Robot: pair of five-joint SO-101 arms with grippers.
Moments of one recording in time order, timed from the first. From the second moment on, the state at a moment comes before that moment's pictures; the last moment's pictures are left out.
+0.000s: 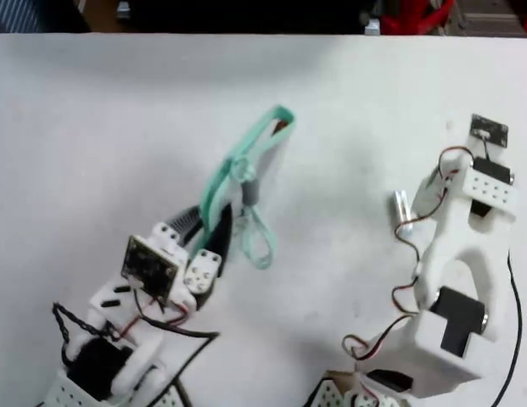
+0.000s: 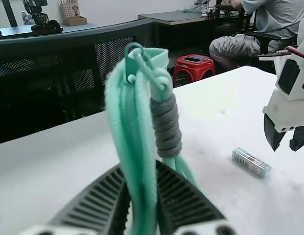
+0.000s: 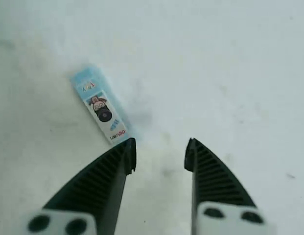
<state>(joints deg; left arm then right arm) 26.9 -102.5 79.7 42.8 -1.9 22.7 4.4 15.1 67.3 0.3</state>
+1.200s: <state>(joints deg) 27.1 -103.5 83.7 39.0 -4.6 14.4 34.6 -10.7 71.9 3.6</state>
